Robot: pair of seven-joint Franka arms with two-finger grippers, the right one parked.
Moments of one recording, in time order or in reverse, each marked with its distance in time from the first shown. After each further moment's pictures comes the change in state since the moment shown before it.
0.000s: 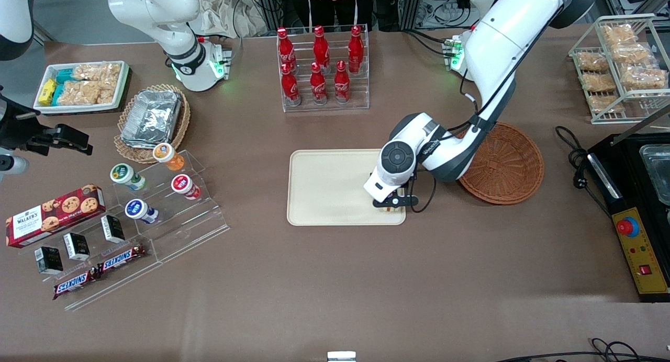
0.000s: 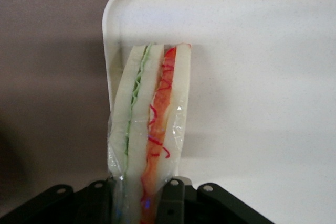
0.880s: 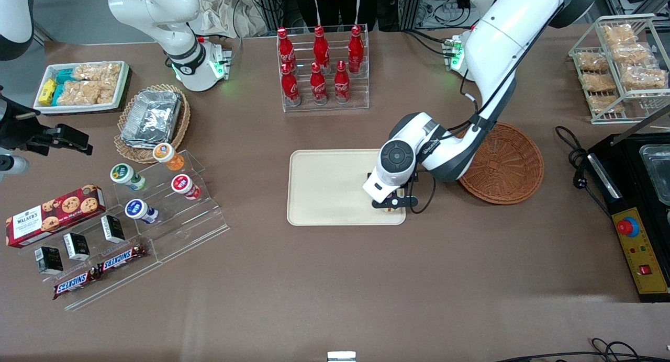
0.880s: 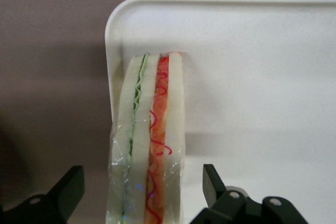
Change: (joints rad) arm -0.001 -0.011 0.001 0.023 0.004 -0.019 -0.001
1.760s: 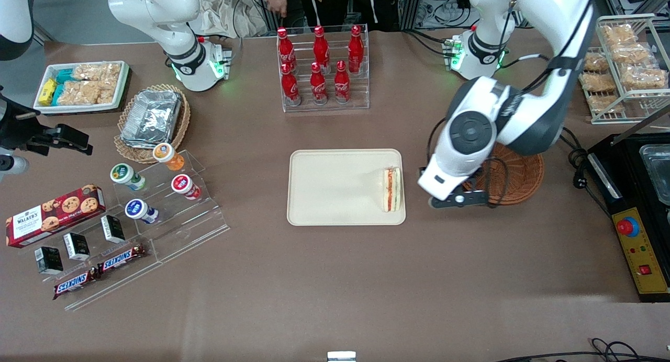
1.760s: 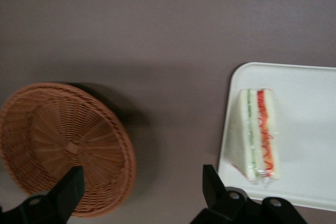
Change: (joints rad) arm 0.212 -0.316 0.008 0.020 -0.035 -0.285 0.228
